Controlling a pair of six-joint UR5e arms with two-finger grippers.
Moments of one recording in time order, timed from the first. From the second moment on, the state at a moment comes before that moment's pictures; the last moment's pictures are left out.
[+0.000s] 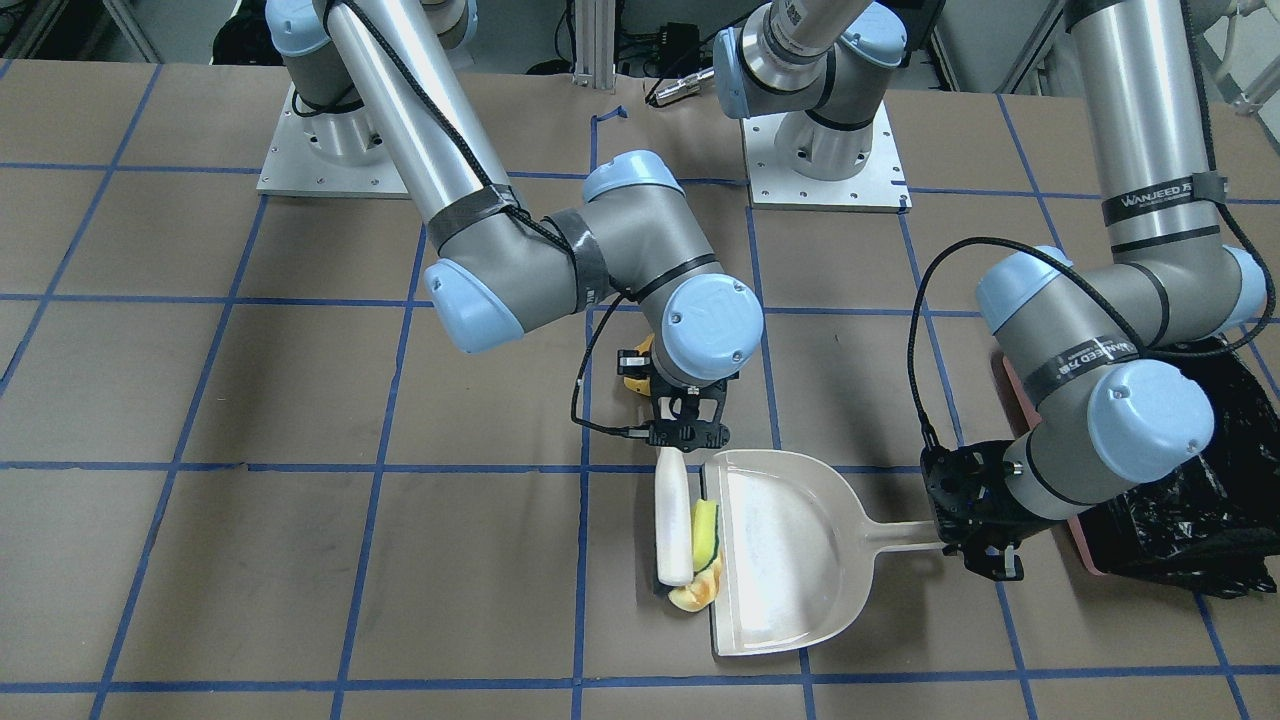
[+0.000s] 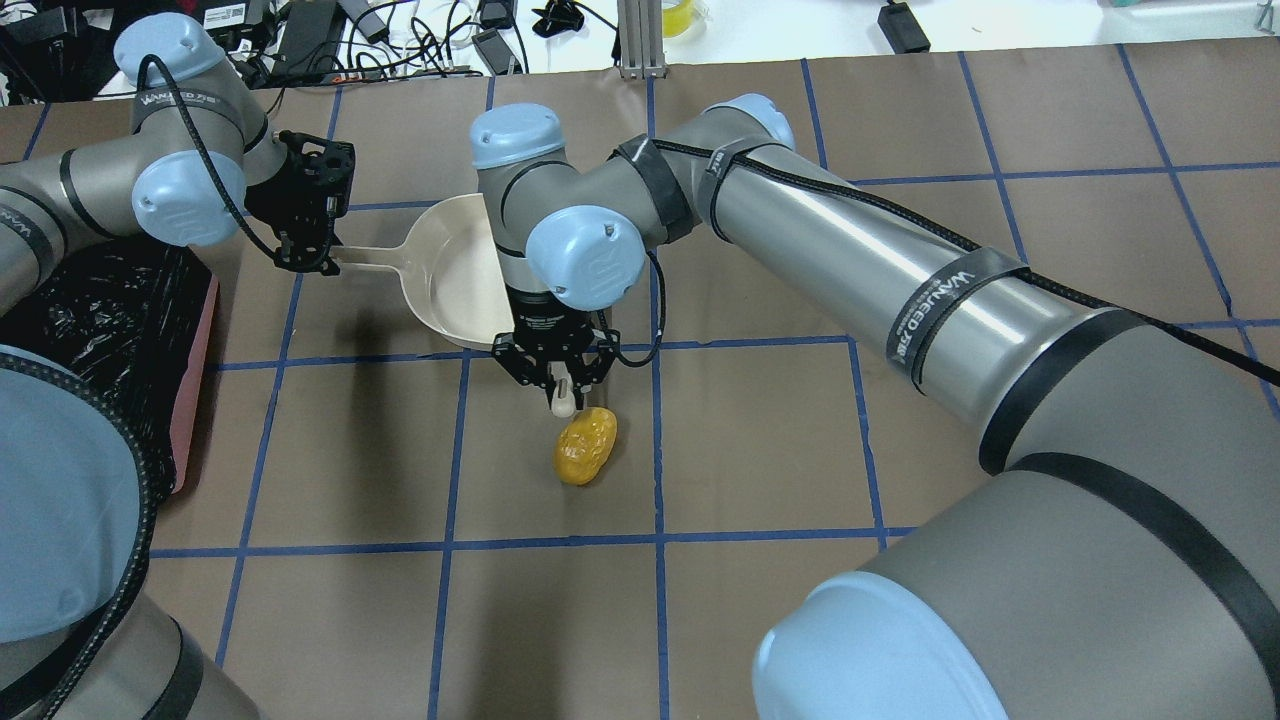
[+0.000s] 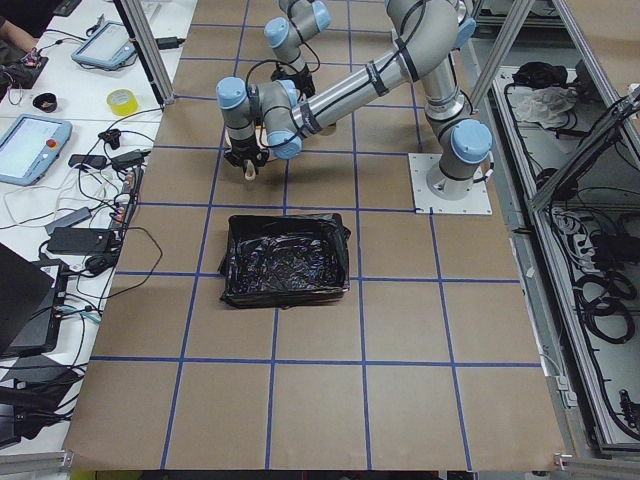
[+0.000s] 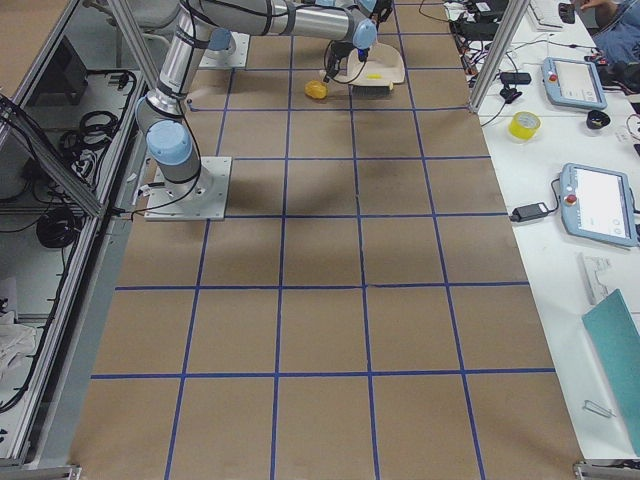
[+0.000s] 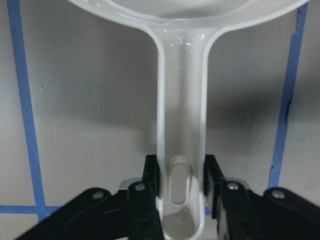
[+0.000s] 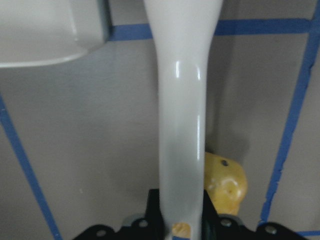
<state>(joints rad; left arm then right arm) -1.34 -2.08 -1.58 -1.08 1.57 1.78 2.11 -0.90 1.27 -1.63 -1.37 0.53</state>
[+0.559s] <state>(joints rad) -1.34 -2.08 -1.58 -1.08 1.57 1.79 2.15 -0.89 1.15 -1.61 -1.32 0.53</state>
